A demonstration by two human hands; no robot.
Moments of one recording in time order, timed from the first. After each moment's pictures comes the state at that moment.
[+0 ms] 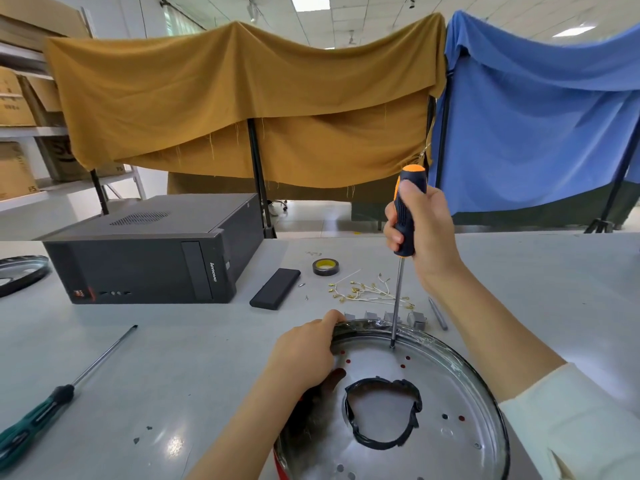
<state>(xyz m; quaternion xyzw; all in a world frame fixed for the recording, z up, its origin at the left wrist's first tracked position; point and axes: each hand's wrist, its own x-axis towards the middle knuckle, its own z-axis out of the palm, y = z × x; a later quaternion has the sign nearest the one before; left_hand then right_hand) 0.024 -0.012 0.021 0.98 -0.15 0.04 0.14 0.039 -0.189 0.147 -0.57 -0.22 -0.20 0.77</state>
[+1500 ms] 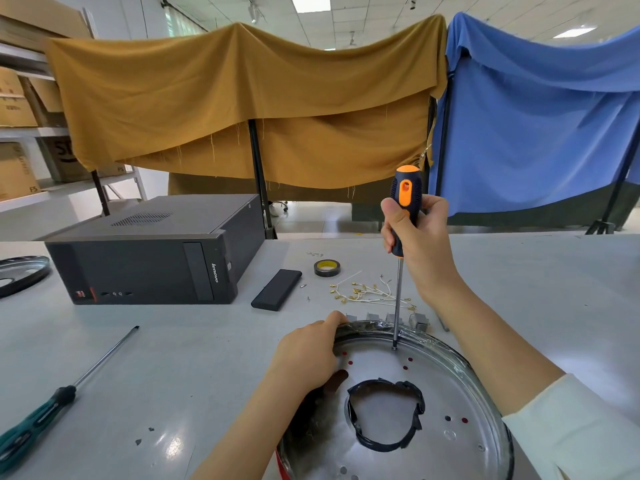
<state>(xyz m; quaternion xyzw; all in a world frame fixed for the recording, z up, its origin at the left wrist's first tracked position) 0.021 -0.013 0.025 0.98 -0.15 0.04 0.14 0.035 -0.178 0.135 -0.60 -0.22 -0.26 0.72</state>
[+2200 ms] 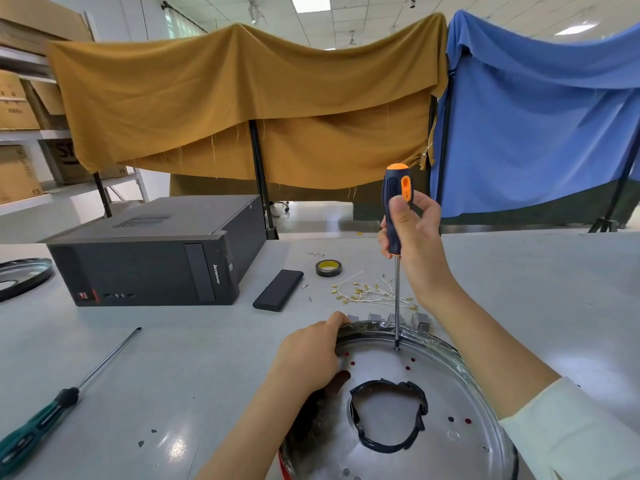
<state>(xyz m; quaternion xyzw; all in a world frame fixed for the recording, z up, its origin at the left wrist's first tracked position) 0.021 -0.013 0.026 0.98 -0.15 0.04 0.13 0.038 -0.173 0.129 -0.61 -0.21 -0.24 0.73</state>
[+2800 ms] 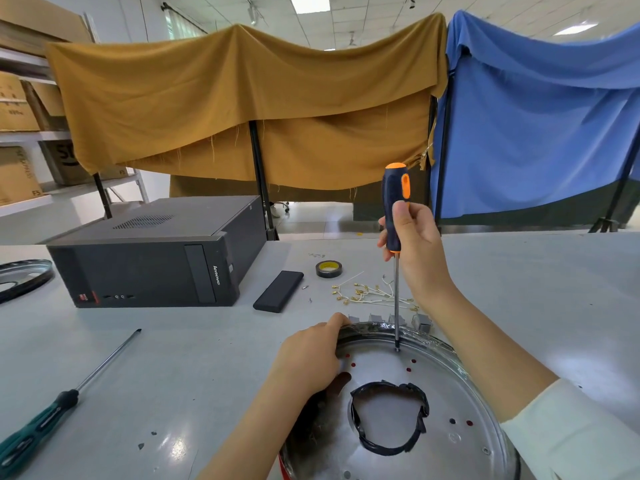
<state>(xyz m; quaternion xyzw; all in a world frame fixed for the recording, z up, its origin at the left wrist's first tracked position) 0.023 -0.012 0.022 0.98 -0.16 0.05 0.14 0.041 -0.173 0.124 -0.62 -0.19 -0.27 0.71</state>
